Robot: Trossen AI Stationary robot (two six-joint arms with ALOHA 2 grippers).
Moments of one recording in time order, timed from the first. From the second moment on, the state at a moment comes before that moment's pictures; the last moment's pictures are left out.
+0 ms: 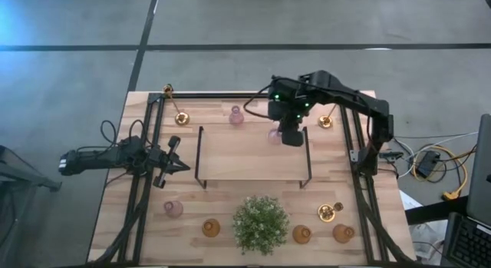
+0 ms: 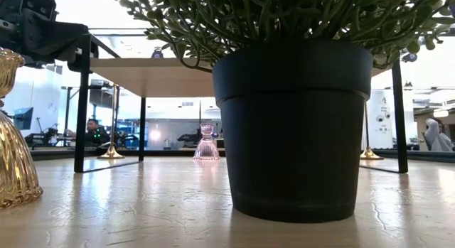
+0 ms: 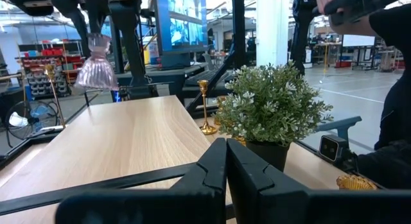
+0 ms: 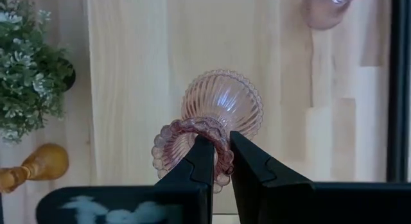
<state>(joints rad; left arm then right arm) 0.05 0.00 0.01 0.05 0.34 0.05 -0.22 1.81 2.12 -1.57 -0.14 -0.15</state>
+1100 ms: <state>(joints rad) 0.05 0.00 0.01 0.05 0.34 0.05 -0.34 1.95 2.12 -1.57 -0.27 -0.22</state>
